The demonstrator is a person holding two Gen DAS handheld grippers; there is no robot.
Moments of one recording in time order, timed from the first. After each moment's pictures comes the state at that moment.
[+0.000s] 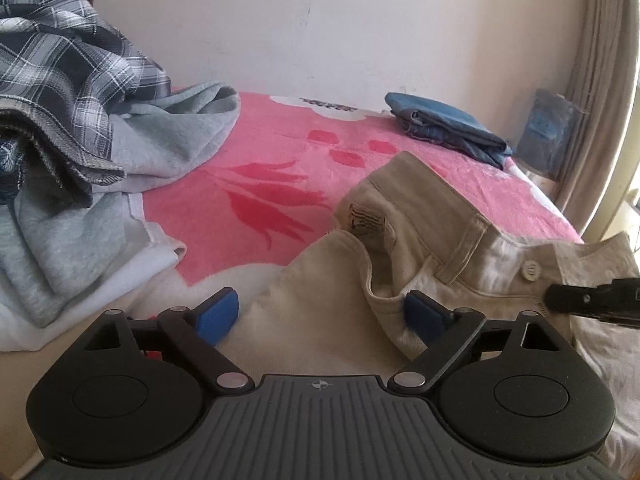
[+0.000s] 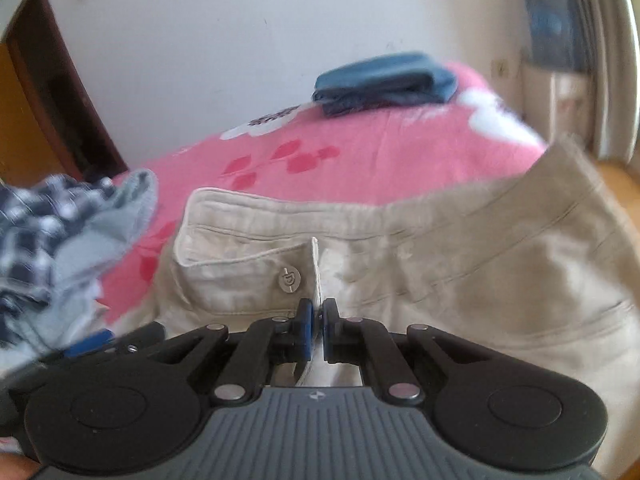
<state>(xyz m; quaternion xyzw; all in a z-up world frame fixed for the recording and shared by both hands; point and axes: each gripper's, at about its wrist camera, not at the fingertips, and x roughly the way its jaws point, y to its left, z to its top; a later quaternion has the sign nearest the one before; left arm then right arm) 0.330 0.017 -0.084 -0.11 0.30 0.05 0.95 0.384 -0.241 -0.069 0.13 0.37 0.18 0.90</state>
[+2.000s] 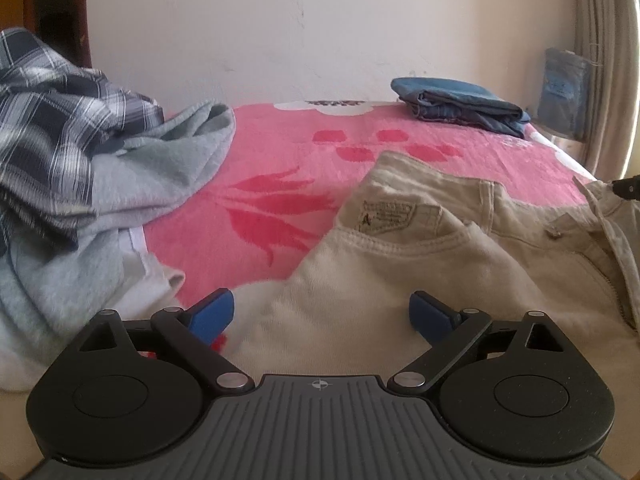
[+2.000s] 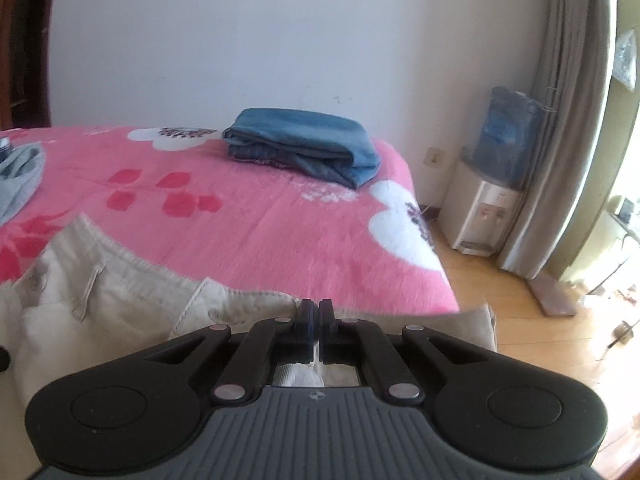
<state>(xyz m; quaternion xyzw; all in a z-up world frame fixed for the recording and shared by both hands) 0.354 -0.010 -0.093 -0.01 0.31 0.10 0.95 0.446 -0.244 -0.048 -0.09 0.30 0.04 0.95</state>
